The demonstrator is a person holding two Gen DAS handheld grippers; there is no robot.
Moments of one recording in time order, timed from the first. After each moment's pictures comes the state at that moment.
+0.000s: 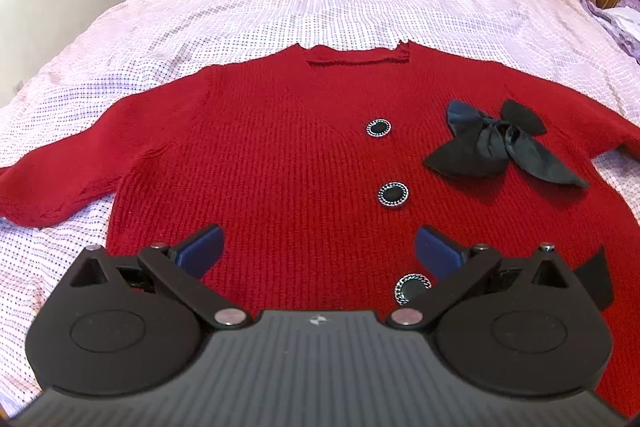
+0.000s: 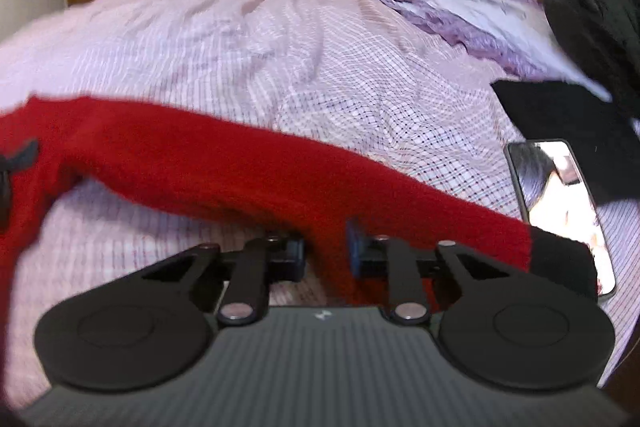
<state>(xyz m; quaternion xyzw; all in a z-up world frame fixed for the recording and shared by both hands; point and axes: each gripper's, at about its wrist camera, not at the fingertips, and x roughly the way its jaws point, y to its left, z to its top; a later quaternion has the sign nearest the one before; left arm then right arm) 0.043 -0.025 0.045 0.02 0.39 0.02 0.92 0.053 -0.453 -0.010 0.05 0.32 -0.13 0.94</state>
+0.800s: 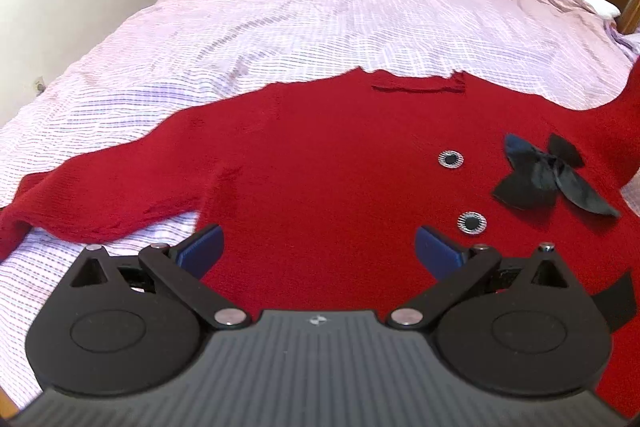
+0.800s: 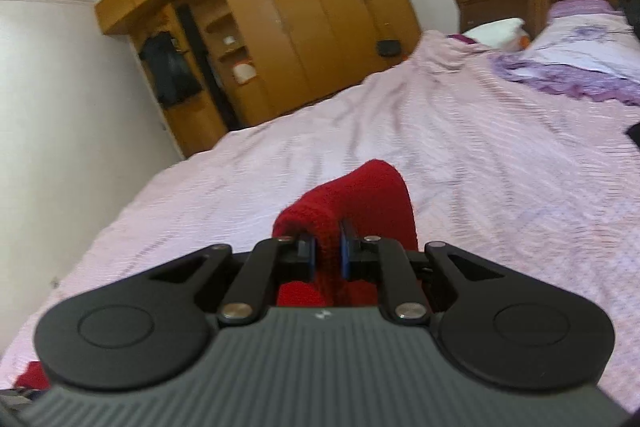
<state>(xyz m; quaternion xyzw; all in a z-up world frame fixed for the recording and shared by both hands) 0.041 0.039 0.068 0.01 0.38 0.06 0.92 0.056 -0.353 0.106 0.22 0.16 0.03 0.96</state>
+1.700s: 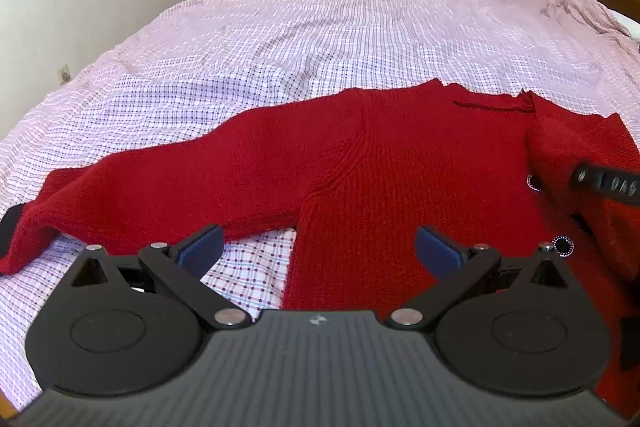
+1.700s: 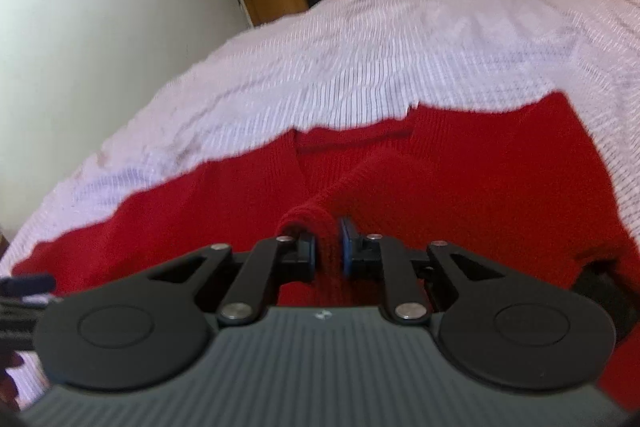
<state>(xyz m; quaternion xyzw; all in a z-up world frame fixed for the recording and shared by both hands) 0.056 0.109 0.055 -0.01 0.37 0.09 0.92 0.116 -0.150 0.018 0.14 0.30 0.17 0.93</state>
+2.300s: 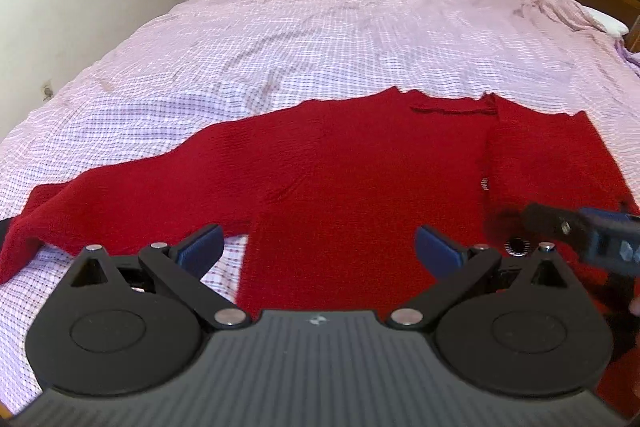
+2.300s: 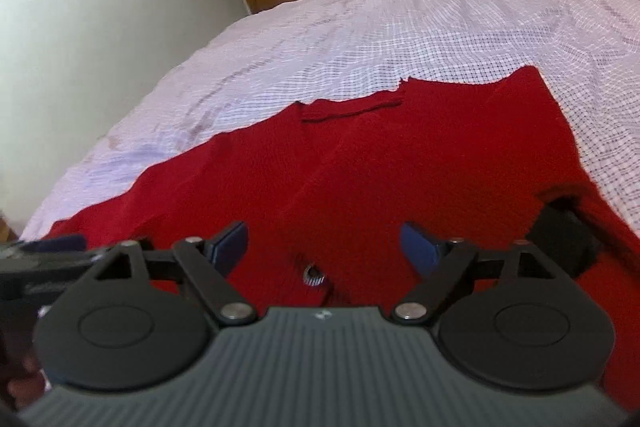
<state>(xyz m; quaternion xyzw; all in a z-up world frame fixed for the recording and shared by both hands) 0.048 0.075 0.069 0.00 0.36 0.06 0.93 0.067 -0.163 0.034 0.14 0.32 0.17 0.92</state>
